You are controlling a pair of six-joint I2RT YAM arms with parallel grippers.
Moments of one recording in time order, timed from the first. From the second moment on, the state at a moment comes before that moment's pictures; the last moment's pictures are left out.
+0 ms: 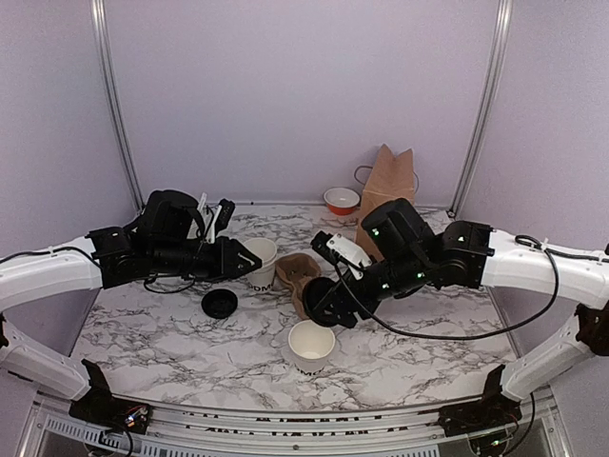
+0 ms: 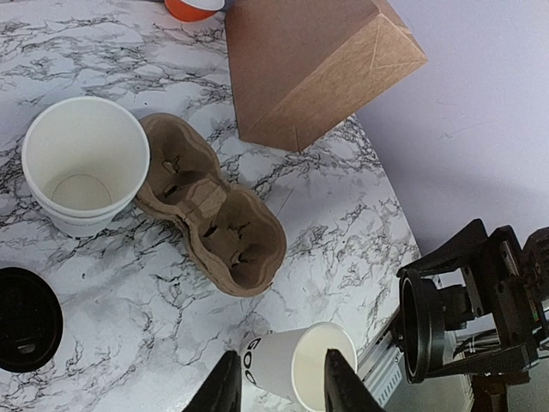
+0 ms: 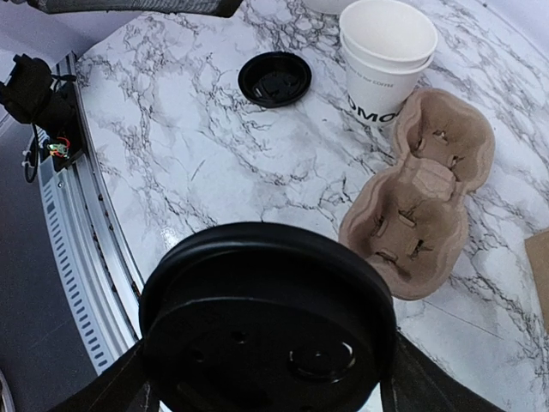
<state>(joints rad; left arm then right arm) -0.84 1.26 0.98 -0.27 0.18 -0.70 1.04 1.35 1.17 -0.60 -0.12 0.14</state>
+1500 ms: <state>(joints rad) -0.88 1.28 0.87 -0.23 0.16 -0.72 1.08 1.72 1.48 -0.96 -0.17 0.10</state>
